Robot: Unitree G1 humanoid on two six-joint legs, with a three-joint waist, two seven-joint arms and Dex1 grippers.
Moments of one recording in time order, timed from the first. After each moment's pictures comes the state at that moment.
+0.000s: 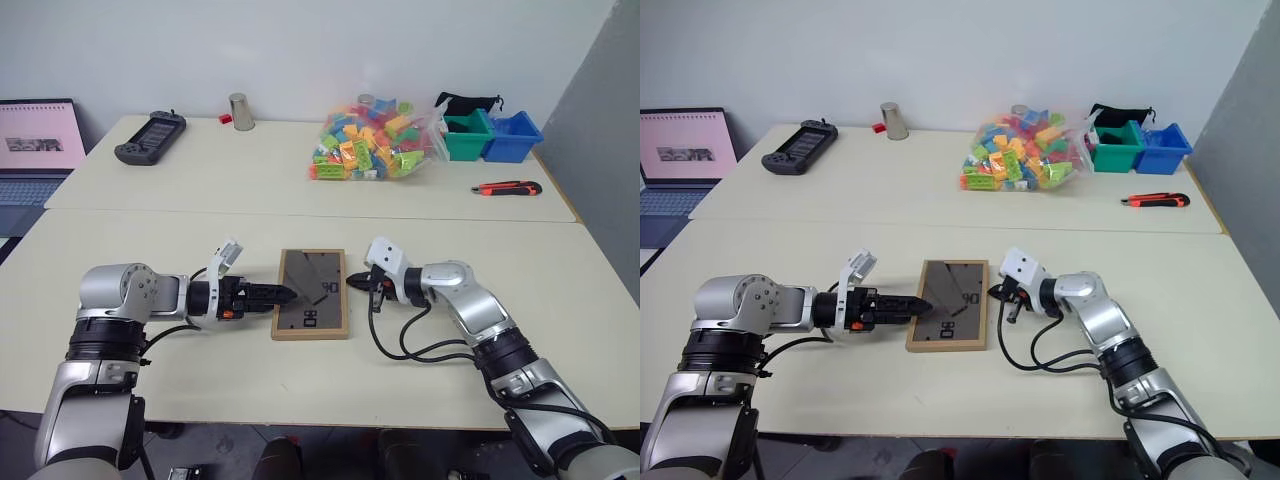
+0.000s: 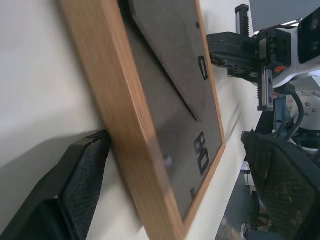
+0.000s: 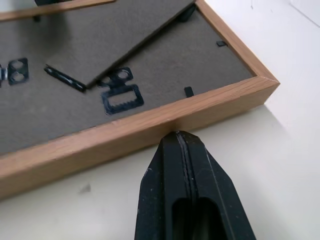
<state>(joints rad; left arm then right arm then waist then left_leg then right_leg) -0.65 0.69 0.03 0.33 -0.68 1.42 -0.97 -0.67 -0.29 0.32 0.29 0.02 0.33 0.91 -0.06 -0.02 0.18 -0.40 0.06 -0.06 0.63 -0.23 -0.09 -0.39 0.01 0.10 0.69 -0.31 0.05</state>
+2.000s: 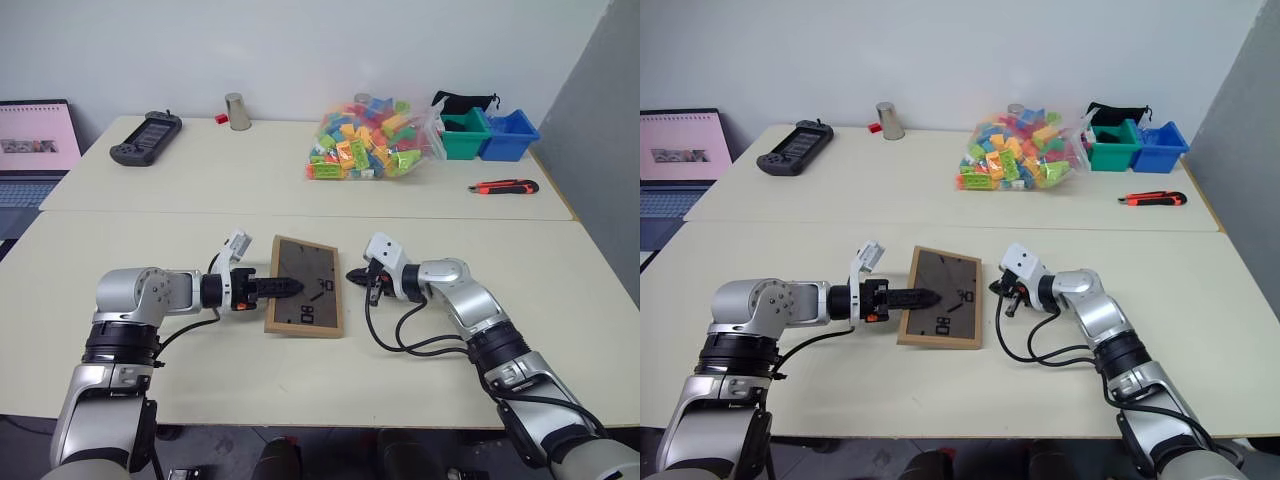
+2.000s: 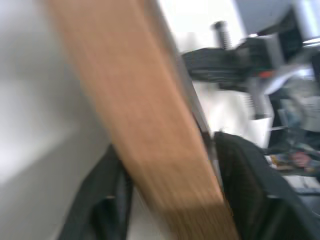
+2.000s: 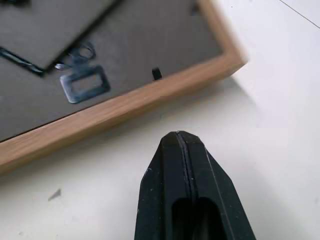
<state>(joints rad) -0.62 0.64 0.04 0.29 -0.66 1.23 -0.95 -0.70 -0.29 0.29 0.39 0.02 0.31 0.89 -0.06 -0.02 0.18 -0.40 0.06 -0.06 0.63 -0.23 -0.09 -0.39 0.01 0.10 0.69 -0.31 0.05</state>
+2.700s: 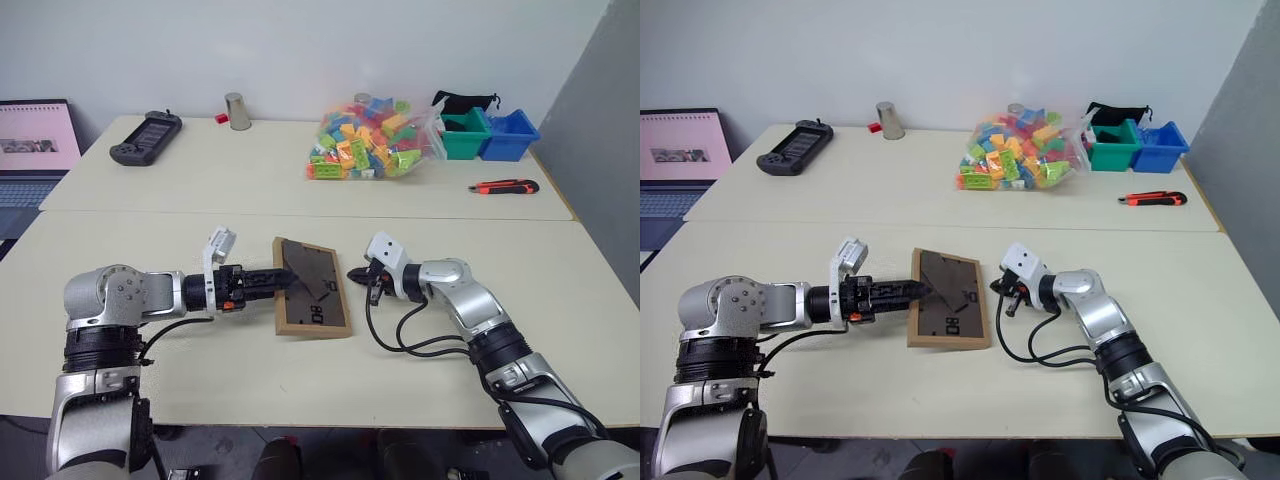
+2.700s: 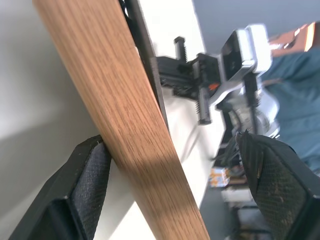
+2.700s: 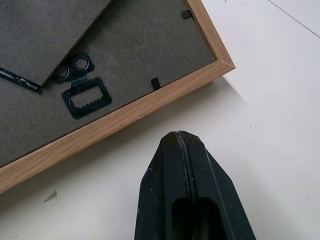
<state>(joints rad) -0.60 0.59 0.27 0.21 -0.83 1.53 -0.86 -0.69 -0.29 0.29 0.37 0.02 0.31 0.87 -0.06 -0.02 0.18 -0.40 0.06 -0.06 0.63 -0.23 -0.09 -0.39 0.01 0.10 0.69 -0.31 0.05</state>
